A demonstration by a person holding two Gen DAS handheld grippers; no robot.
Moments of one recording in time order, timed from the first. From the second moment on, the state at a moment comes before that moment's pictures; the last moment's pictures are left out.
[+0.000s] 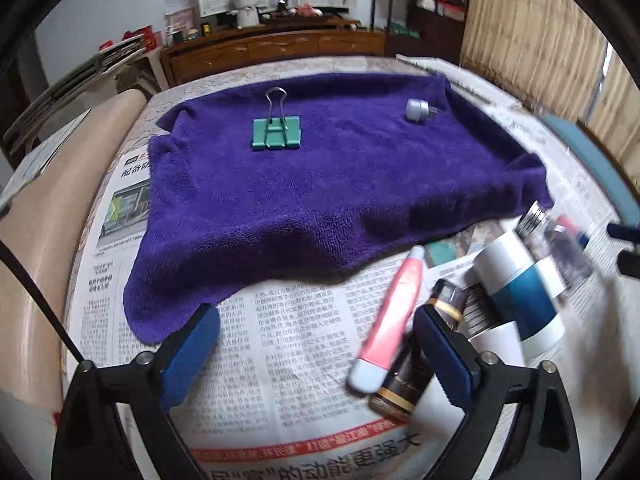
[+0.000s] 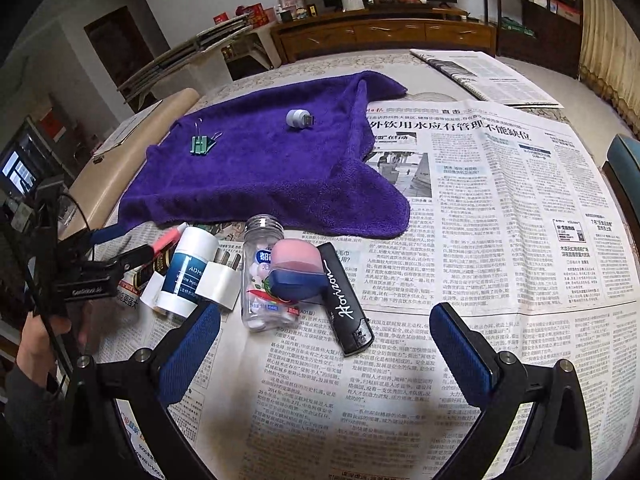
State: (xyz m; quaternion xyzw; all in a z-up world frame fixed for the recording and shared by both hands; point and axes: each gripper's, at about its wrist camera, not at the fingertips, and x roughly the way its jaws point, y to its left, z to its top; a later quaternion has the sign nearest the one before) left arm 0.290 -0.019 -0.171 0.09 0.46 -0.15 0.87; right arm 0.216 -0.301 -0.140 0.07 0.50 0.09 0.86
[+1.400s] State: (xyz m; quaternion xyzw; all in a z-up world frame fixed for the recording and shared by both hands) left arm 0.259 -0.045 -0.172 0.14 0.44 -0.24 0.85; right arm 0.240 -0.295 -0.177 -0.07 0.51 0.11 0.85
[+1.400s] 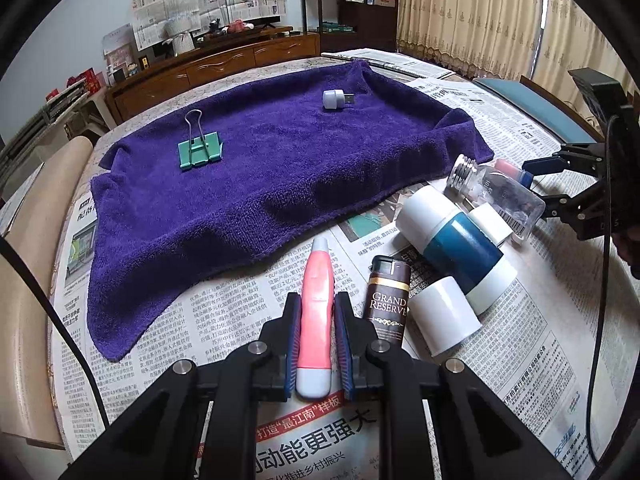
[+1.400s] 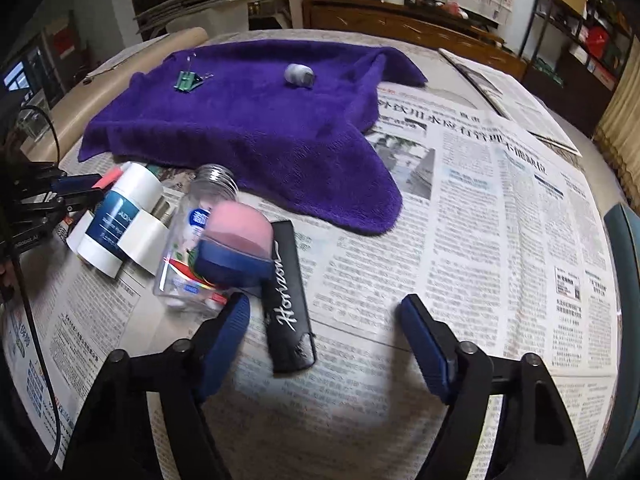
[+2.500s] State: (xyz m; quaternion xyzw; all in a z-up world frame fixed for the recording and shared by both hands) left arm 0.237 -0.013 -0.151 0.11 0.43 -0.20 0.87; right arm 0.198 -0.339 -0.146 -0.01 0.48 0.10 0.87
